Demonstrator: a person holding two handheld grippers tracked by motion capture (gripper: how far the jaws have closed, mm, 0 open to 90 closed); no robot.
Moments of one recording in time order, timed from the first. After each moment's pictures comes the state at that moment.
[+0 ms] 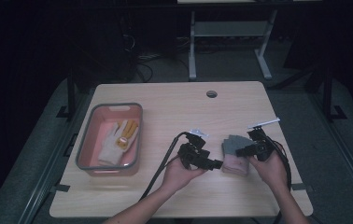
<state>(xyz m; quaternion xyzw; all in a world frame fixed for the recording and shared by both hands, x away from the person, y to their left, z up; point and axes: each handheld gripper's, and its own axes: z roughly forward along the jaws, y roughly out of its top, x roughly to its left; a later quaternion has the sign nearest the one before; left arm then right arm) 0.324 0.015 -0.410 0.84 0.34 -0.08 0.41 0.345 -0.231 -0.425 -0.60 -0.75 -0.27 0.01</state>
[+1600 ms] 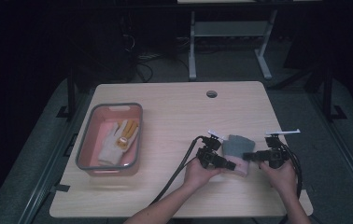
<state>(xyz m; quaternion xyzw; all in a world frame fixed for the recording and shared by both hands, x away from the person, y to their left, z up) 0.346 -0.039 -0.457 0.83 0.39 -0.14 0.37 0.331 -0.279 -0.455 -0.64 -0.69 -0.34 0.03</state>
